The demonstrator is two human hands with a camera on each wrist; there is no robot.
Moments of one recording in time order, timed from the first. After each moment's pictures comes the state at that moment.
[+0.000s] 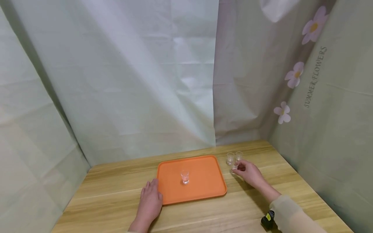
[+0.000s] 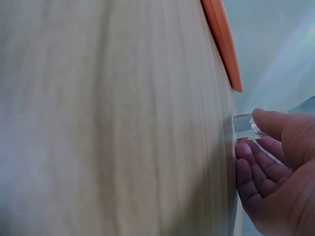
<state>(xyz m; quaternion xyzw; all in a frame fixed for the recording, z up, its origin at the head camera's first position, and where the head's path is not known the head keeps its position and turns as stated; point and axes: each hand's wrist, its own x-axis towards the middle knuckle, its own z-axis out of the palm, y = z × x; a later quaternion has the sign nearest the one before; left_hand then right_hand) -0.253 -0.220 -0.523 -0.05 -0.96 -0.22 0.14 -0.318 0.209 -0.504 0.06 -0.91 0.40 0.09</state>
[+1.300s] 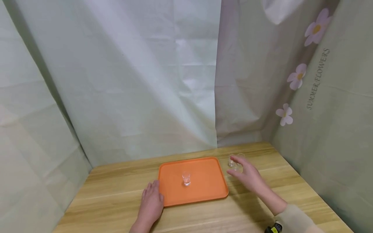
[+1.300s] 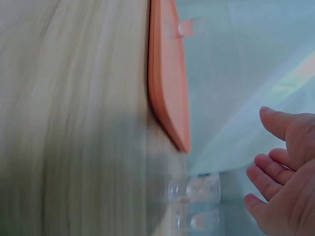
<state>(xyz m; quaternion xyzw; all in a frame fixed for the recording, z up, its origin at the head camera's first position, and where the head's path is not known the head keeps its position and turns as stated) -0.252 -0.220 -0.521 -0.05 -0.96 -0.22 0.13 -0.282 0.177 -0.455 0.14 -0.88 0.42 0.16</state>
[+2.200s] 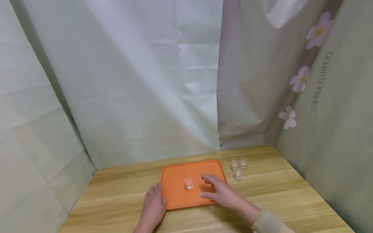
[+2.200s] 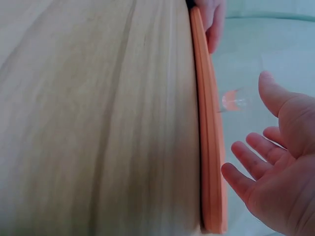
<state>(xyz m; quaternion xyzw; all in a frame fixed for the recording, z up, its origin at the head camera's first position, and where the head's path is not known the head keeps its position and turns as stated) -0.253 -0.220 -0.525 -0.04 -0.97 -0.22 0.12 -0.275 0.090 -0.494 0.29 -0.84 0.46 -0.01</state>
